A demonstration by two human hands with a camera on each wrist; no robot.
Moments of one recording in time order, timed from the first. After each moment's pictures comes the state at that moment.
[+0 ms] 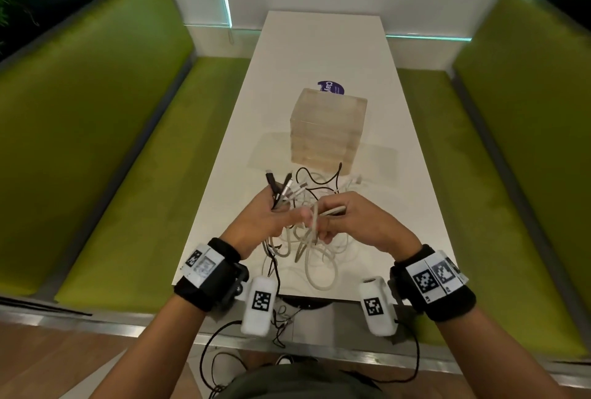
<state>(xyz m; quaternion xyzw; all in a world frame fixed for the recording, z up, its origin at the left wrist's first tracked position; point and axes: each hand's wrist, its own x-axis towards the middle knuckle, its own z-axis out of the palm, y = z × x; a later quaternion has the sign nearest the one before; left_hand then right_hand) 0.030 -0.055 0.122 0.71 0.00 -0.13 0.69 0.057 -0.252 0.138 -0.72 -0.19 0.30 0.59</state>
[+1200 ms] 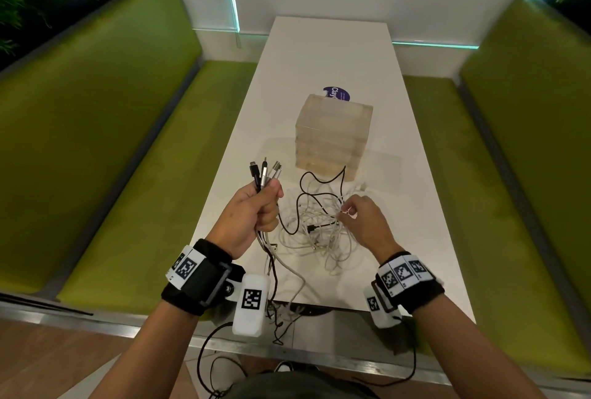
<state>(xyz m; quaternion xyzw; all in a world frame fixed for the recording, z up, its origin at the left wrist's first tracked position) 0.036 -0.038 0.132 0.57 0.03 -0.09 0.82 0.105 -0.268 0.041 -0.93 -0.03 0.07 0.35</state>
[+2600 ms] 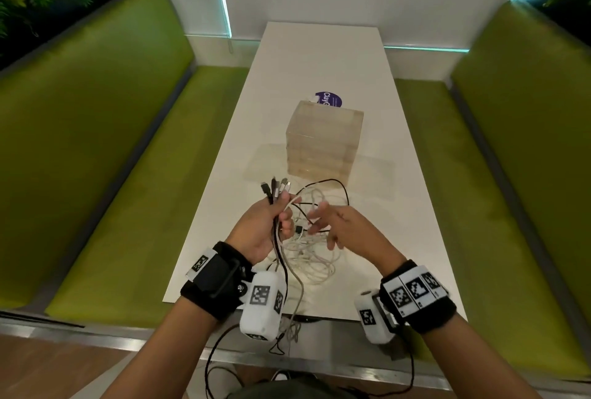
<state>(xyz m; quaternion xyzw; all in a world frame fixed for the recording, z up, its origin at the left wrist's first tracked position) 0.061 -0.075 0.118 0.49 0.16 -0.17 0.84 0.080 -0.253 0.109 -0.81 -0.09 0.23 0.53</state>
